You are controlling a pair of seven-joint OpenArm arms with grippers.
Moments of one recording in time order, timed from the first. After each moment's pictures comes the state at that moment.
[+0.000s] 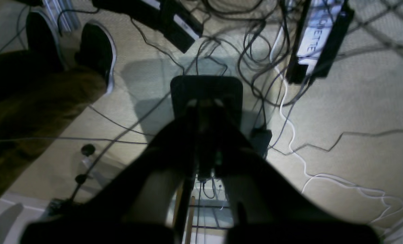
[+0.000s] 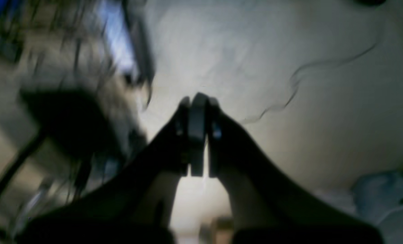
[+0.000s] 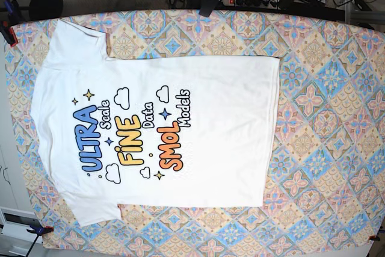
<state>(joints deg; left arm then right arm) 27.5 -10.7 -0.8 26.6 -0.3 -0.1 -0.5 -32.0 3.8 5.2 27.6 -0.9 1.9 5.5</state>
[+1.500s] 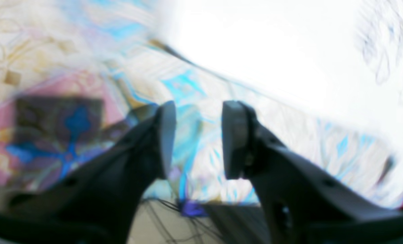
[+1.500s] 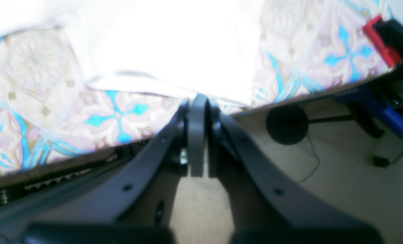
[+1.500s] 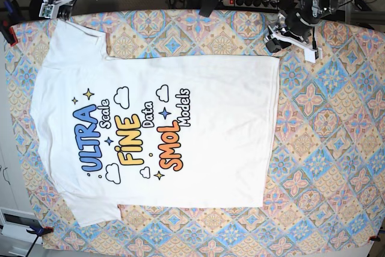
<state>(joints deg) 32.6 -14.9 -9.6 95.9 -49.3 0.7 37.4 -53.6 7.3 20.2 100.9 17.4 1.4 -9.6</state>
